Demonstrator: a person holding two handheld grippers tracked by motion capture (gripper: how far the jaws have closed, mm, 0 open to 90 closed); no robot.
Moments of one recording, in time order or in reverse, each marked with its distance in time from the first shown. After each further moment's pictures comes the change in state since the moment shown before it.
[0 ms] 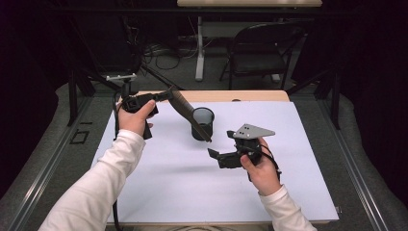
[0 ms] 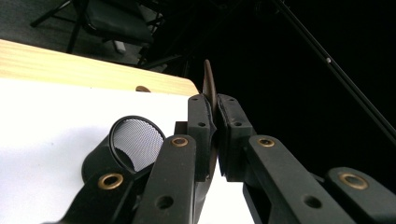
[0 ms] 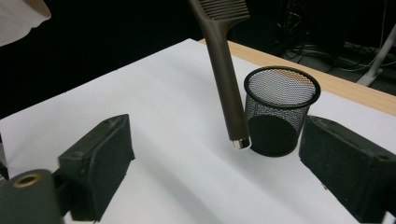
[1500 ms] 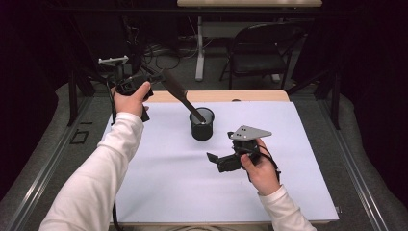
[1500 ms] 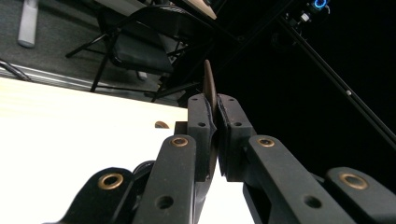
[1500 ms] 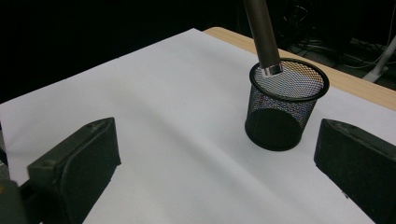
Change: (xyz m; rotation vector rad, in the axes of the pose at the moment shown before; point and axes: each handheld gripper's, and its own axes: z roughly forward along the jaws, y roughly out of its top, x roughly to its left) left arm -0.006 0.040 -0.002 -0.104 0.090 -0.005; right arm 0.001 -0.003 0.004 0.034 0.011 -0.030
